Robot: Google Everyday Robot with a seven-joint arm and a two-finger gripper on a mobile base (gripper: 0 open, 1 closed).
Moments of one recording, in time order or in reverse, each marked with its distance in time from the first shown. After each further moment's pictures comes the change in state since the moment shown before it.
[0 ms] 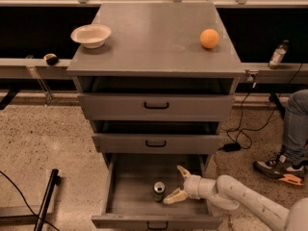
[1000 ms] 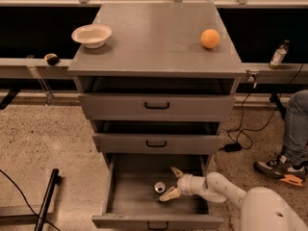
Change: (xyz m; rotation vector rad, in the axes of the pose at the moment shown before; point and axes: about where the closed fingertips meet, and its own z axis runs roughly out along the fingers) arm 0.067 -0.038 0.066 -0.060 0.013 0.031
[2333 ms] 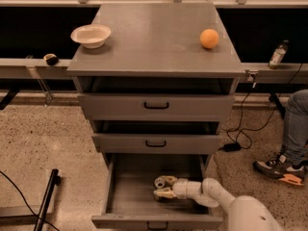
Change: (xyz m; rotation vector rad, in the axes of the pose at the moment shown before) arm 0.011 0.014 0.037 -0.069 -0.157 -0.031
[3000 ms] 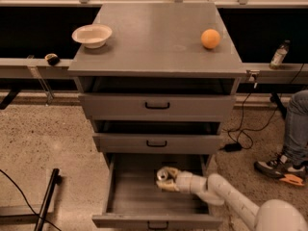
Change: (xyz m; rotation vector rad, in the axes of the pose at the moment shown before) arm -0.064 -0.006 -0.031 0.094 -0.043 -0.119
